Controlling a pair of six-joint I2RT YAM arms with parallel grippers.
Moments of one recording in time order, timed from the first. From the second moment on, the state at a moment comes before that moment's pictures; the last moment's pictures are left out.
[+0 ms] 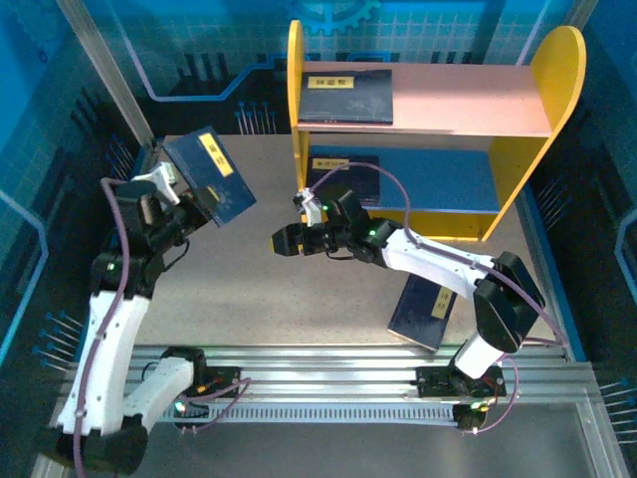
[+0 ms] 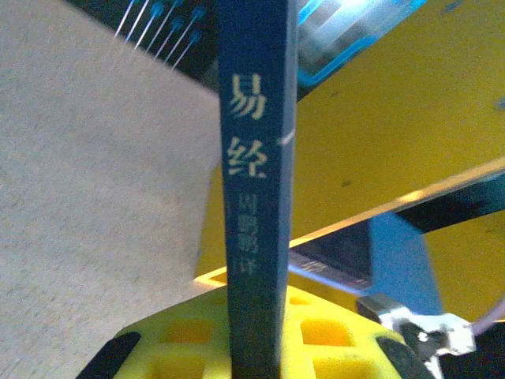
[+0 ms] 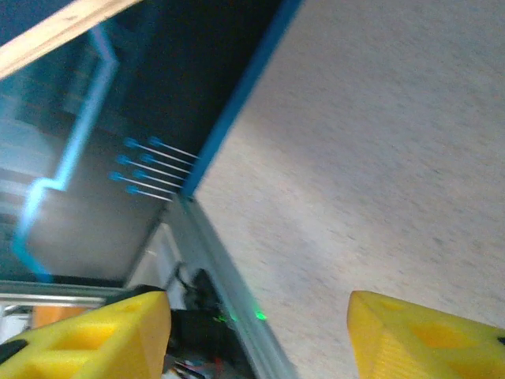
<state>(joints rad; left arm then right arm) -0.04 0.84 1.12 -0.62 0.24 -0.71 0.81 1.62 1.21 -0.06 -0.53 0.71</state>
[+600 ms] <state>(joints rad) -0.09 0.59 0.90 -0.25 0.21 -0.92 0.82 1.59 1.17 0.53 -0.58 1.07</state>
